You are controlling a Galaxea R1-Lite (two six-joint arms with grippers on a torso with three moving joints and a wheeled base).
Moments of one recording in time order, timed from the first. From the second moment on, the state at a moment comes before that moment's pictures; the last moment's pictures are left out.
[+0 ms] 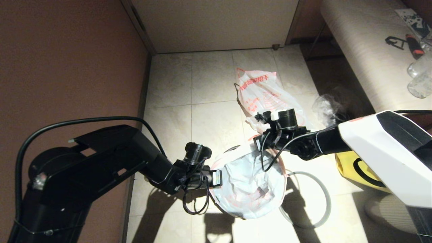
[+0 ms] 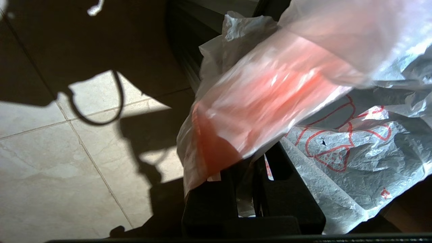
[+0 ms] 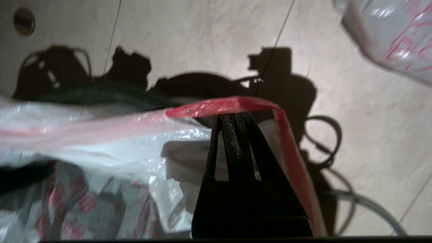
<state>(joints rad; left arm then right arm) -0.51 2.31 -1.15 -0.40 -0.07 -0.40 0.43 2.38 -1.65 -0.28 0.05 -0.08</state>
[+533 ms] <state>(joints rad) -0.51 2.31 -1.15 -0.40 -0.07 -0.40 0.52 2.30 -1.47 -0.31 0.12 -0.07</state>
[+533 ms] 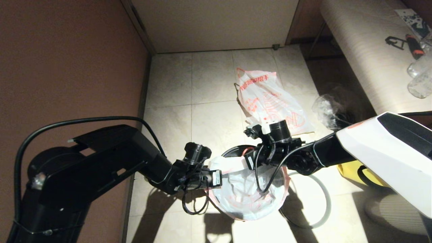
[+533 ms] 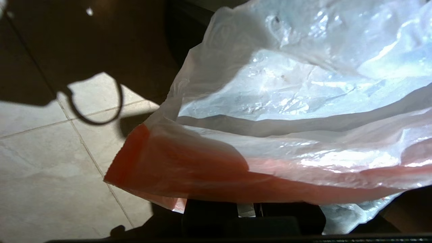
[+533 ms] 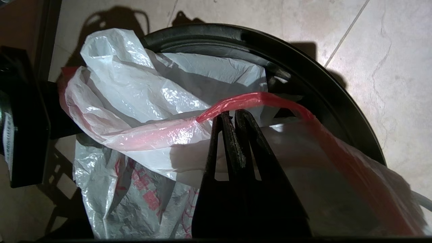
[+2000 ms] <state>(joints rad) -0.51 2.31 -1.14 -0.40 -0.07 -0.40 0.49 2.37 -1.54 -0.24 0.27 -0.05</state>
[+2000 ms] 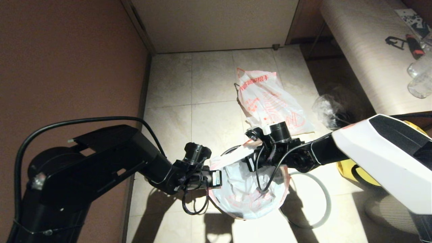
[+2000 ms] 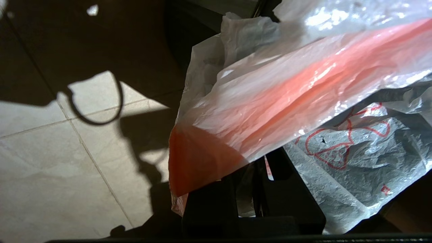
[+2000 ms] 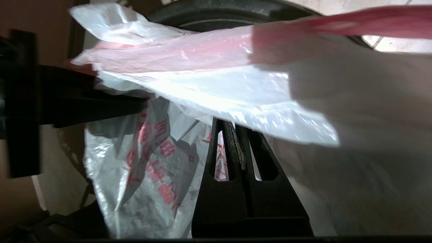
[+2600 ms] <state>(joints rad) -0.52 2.31 -1.13 -0.45 -0.07 -0.39 0.53 2.43 -1.62 -0.32 0.21 -0.02</state>
